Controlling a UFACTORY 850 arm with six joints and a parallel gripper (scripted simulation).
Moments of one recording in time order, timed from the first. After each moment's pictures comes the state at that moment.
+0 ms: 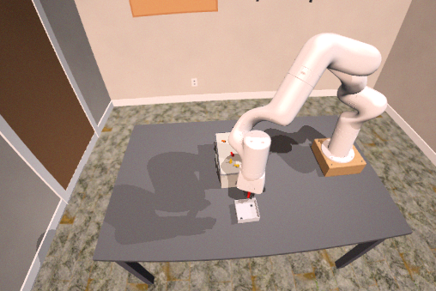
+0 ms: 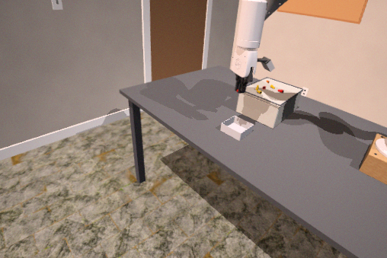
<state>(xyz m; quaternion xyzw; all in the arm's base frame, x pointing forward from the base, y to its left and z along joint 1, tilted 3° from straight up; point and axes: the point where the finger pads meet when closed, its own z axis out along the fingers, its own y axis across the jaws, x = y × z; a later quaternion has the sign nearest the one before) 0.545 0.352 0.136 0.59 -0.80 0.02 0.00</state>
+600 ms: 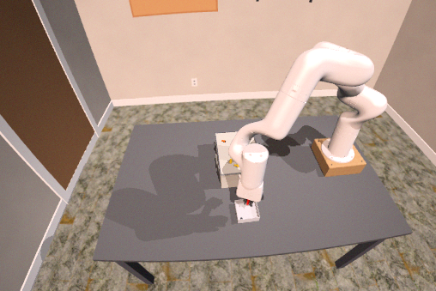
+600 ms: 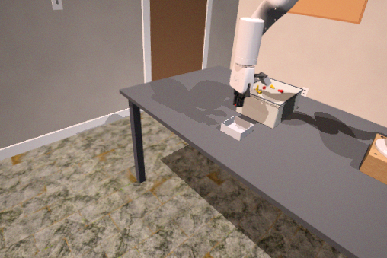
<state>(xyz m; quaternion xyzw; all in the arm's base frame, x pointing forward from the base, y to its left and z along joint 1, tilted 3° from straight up) 0.545 0.349 0.075 0.59 -0.80 0.02 0.00</state>
